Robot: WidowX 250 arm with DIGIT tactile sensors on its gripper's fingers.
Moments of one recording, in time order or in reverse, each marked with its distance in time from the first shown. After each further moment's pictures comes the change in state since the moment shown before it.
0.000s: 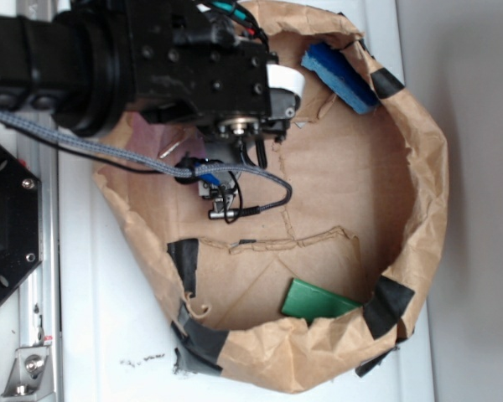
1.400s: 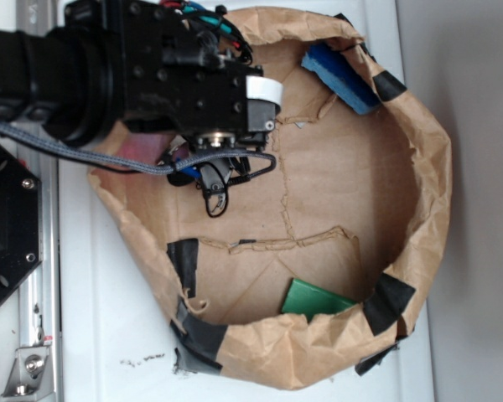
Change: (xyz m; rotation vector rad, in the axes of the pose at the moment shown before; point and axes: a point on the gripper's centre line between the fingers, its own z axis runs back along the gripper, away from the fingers) arm -0.007 0.003 -0.014 0.037 -0.012 0.062
